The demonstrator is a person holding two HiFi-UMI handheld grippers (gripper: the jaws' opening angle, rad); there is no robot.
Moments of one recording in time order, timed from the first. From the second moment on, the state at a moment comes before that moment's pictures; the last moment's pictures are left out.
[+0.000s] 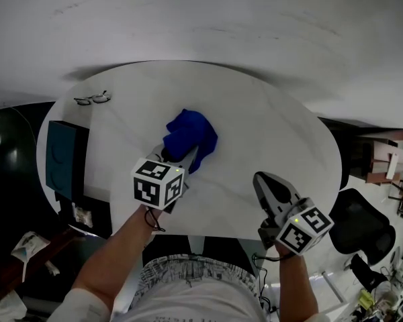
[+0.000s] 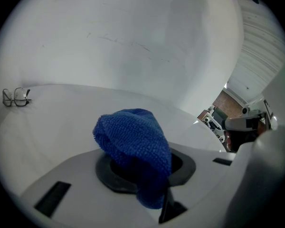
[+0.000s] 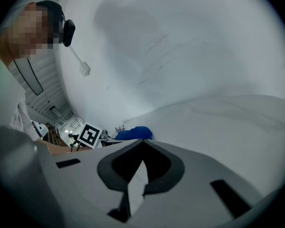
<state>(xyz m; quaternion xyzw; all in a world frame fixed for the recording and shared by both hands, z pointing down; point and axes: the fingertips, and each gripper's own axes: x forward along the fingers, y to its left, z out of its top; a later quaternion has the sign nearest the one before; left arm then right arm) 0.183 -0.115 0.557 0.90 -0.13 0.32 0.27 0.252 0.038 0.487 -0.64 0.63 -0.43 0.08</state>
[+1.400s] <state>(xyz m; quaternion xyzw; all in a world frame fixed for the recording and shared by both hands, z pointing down) -0.097 -0.226 0.498 0.88 -0.28 0.25 0.29 0.039 -0.111 0.459 -0.52 0.75 -0.41 0.02</state>
